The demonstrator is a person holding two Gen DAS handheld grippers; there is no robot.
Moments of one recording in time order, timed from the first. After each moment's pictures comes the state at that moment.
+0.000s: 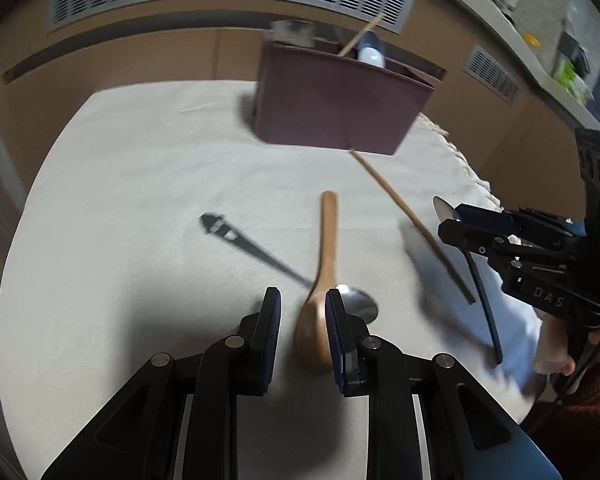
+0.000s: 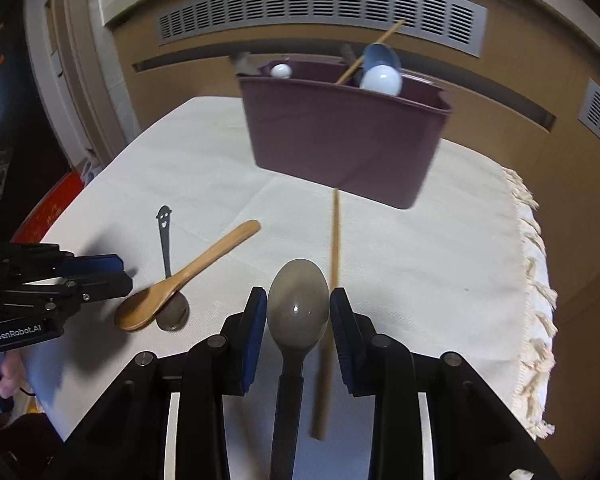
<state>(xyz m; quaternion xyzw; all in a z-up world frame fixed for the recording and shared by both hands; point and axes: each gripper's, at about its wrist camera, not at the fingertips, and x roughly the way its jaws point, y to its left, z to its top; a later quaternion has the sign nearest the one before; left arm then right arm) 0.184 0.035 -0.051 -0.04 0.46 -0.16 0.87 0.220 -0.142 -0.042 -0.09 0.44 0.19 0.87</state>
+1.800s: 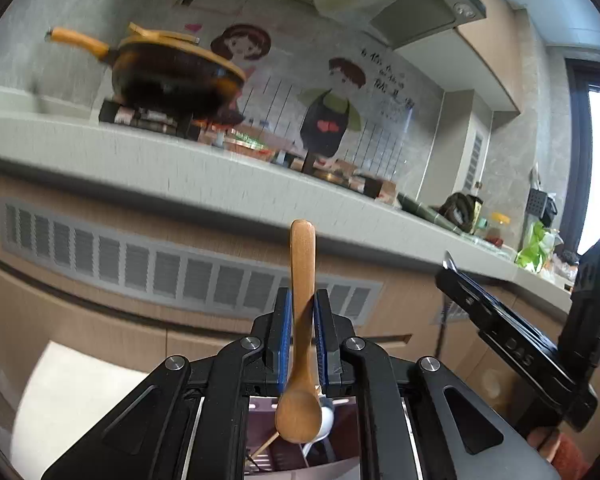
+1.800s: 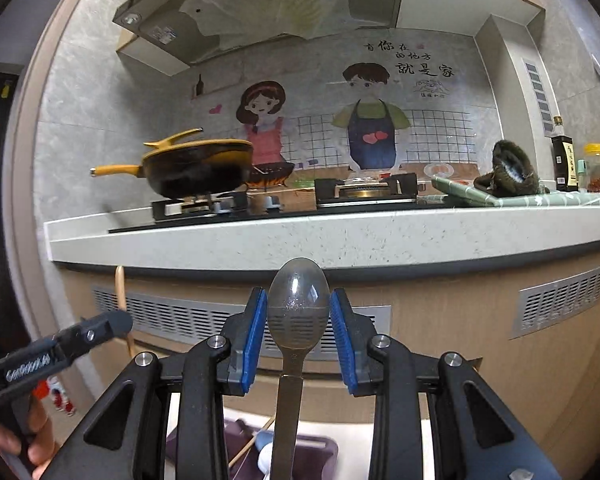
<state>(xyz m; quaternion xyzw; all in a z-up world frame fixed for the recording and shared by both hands) 0.329 0.025 0.125 -0.14 0.14 -0.17 0.96 0.341 -0.166 0.137 0.02 0.09 0.10 0.99</state>
